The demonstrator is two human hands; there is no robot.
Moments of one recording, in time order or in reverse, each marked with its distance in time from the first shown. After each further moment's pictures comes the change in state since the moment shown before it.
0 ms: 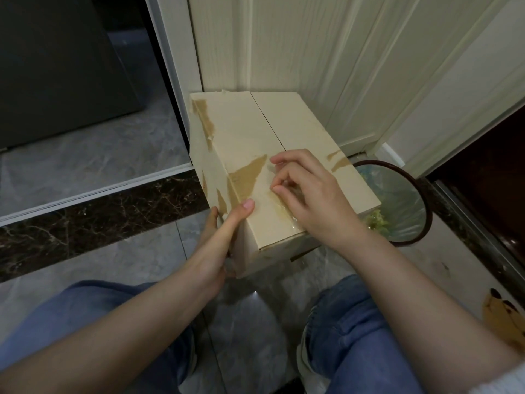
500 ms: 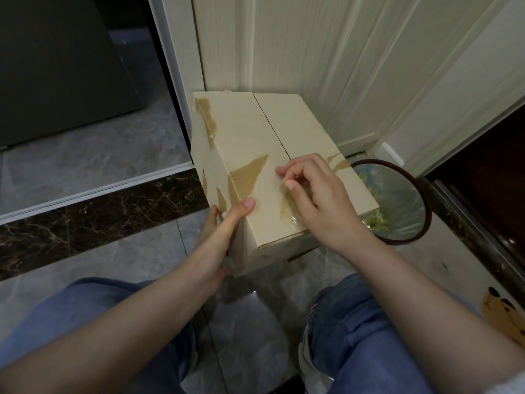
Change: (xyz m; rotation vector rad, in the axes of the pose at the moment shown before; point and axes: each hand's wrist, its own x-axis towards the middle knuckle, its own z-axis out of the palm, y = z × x) left_hand 0.004 -0.002 -0.007 0.010 0.008 -0.029; right_hand -0.010 -0.007 0.000 0.096 0.067 0.158
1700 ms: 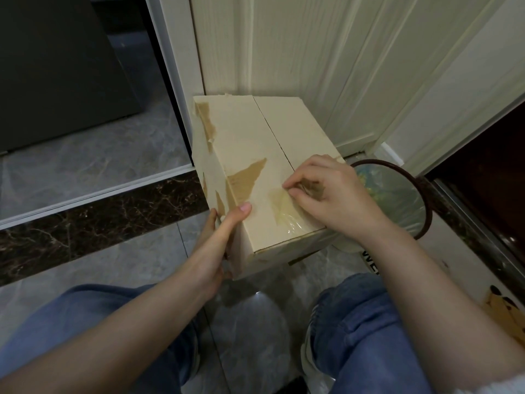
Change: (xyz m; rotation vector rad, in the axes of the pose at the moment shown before) left_hand -0.006 0.002 -0.003 -0.026 -0.025 0.044; right_hand 0.013 0.009 -0.024 -0.174 -0.141 -0.045
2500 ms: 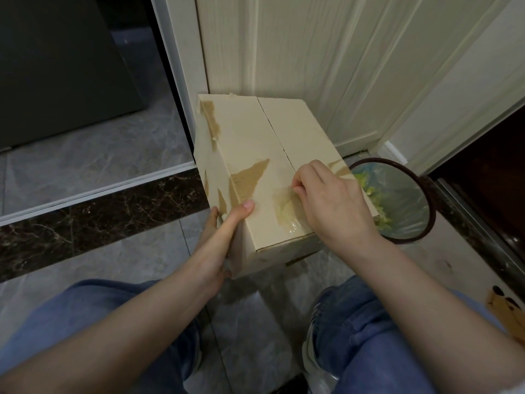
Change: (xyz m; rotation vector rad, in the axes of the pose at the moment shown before) left_hand -0.004 0.000 0.000 -0.028 -0.026 0.032; right_hand -0.014 -0.018 0.021 -0.562 0.128 -0.054
